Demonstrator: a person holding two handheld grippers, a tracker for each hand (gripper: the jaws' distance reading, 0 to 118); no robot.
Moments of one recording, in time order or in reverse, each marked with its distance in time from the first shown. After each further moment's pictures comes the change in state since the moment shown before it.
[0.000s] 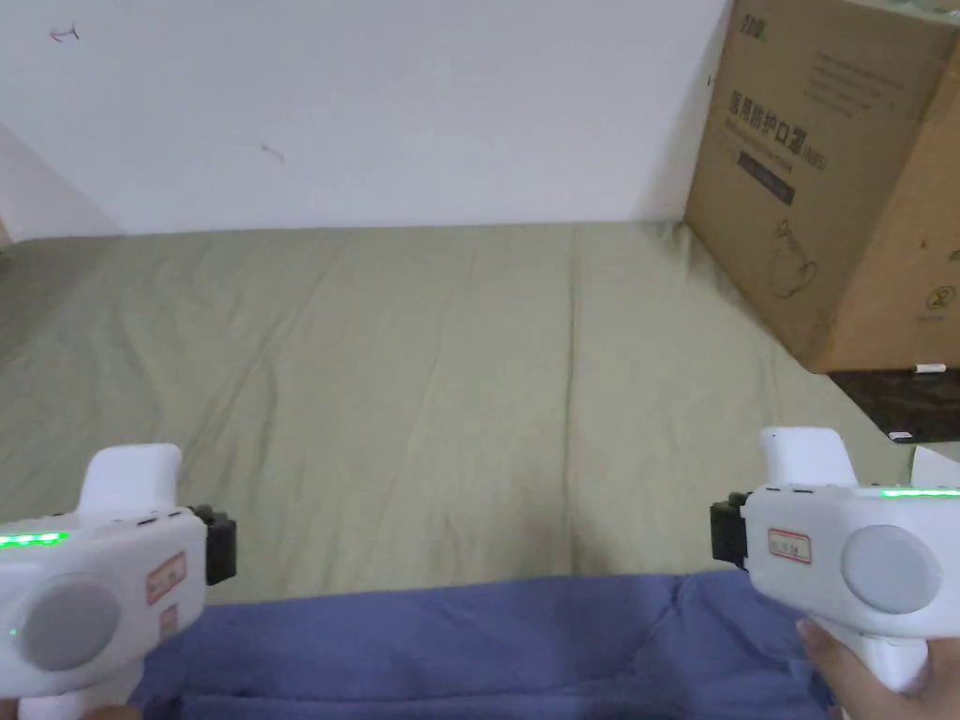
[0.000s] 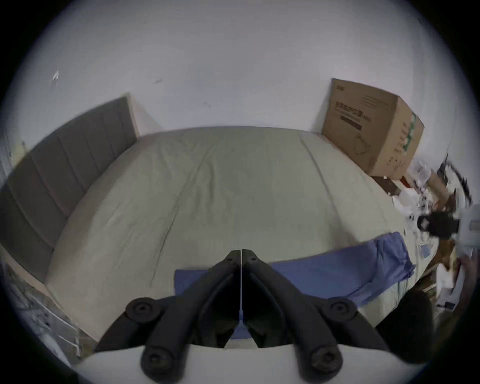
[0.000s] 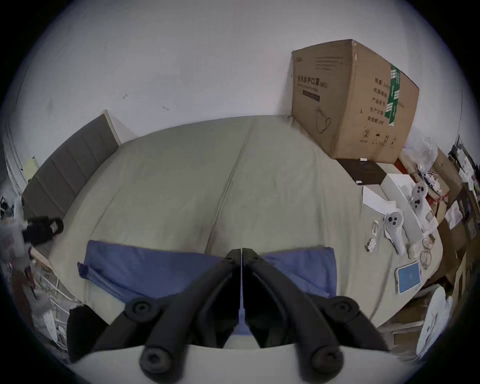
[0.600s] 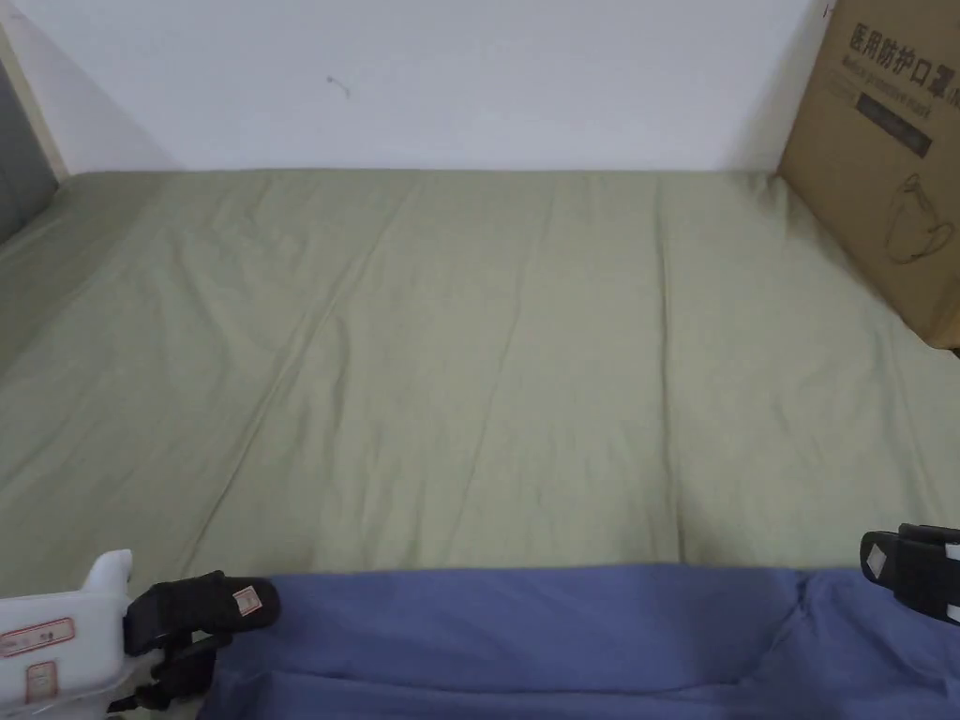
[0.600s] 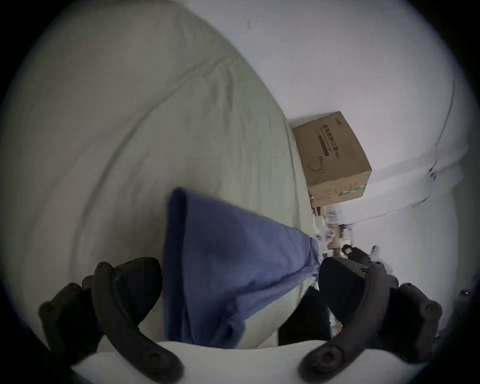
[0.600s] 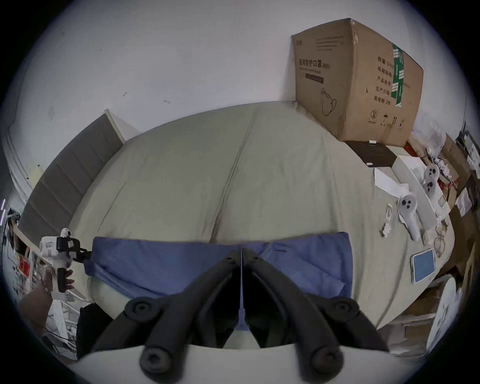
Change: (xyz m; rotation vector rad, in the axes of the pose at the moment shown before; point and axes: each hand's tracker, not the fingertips) left arm -0.175 -0.103 -0.129 -0.362 -0.669 0.616; right arm 0.001 -0.013 -0.014 -0.048 0.059 -0.055
